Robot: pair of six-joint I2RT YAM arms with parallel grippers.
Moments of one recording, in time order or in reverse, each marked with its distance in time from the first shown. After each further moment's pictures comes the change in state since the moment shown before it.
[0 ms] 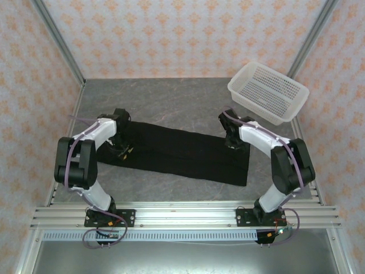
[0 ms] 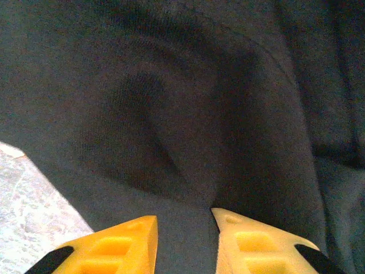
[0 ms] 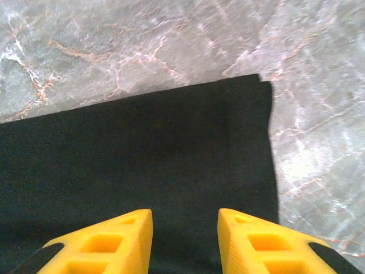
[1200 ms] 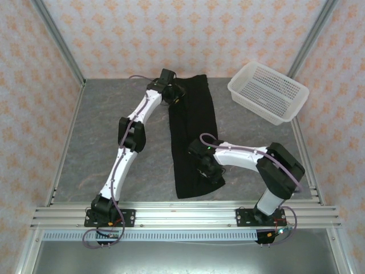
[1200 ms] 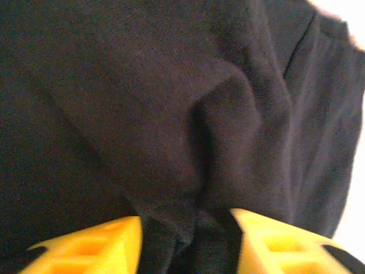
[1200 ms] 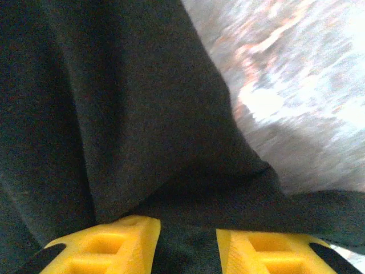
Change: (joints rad) left arm -0.236 1.161 1.716 0.175 0.232 0.089; right arm 0.475 0.011 -0.116 0.015 -0.331 0.791
